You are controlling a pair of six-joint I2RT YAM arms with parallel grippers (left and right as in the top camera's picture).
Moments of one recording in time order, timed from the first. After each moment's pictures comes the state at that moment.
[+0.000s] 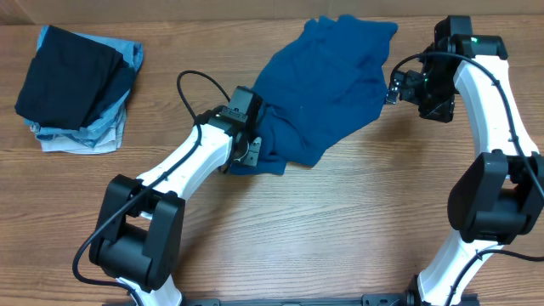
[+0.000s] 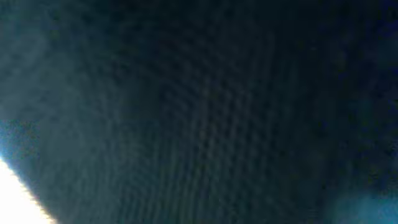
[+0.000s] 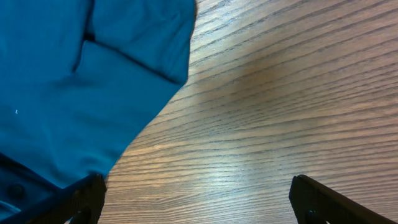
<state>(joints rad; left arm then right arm) -0.42 1.85 1.23 -0.71 -0.06 -0.20 -0.09 2.03 1.82 -1.24 -0.15 0.23</state>
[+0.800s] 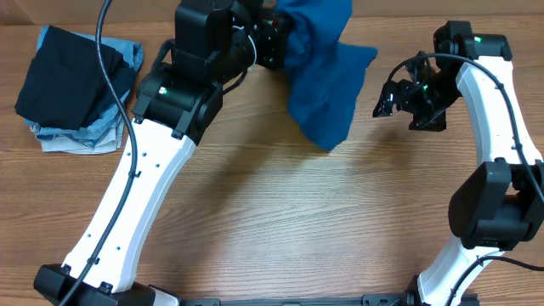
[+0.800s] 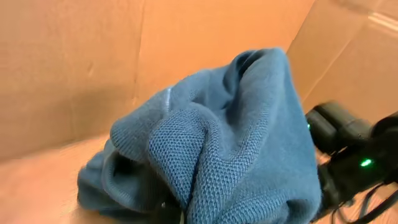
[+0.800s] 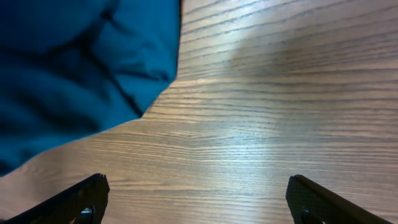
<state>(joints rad) -0.42 1.62 1.78 -0.48 0.27 -0.26 -0.08 1.98 1.83 -1.41 -0.33 0.08</state>
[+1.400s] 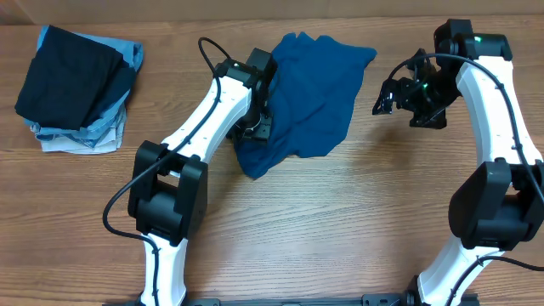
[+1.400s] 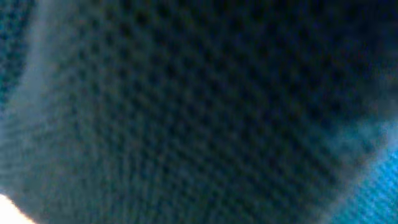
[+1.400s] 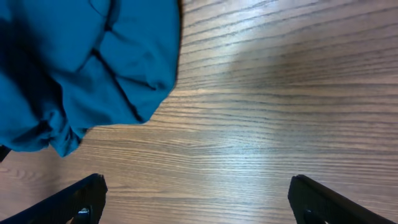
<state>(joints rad) -0.42 2.16 1.80 -1.20 0.01 -0.25 -0.08 1.98 1.83 -1.38 -0.33 0.07</state>
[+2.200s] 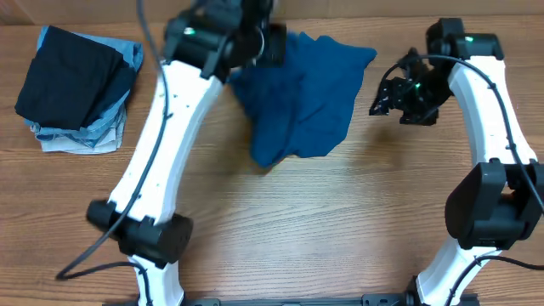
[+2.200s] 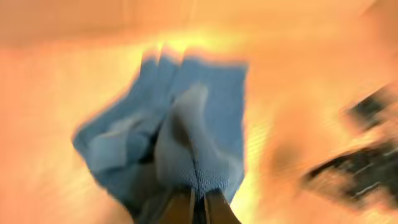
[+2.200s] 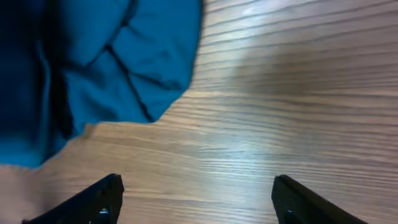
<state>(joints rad) -0.42 2.00 2.36 -1.15 0.13 -0.29 -0.03 1.98 1.83 -1.37 -0.33 0.07</state>
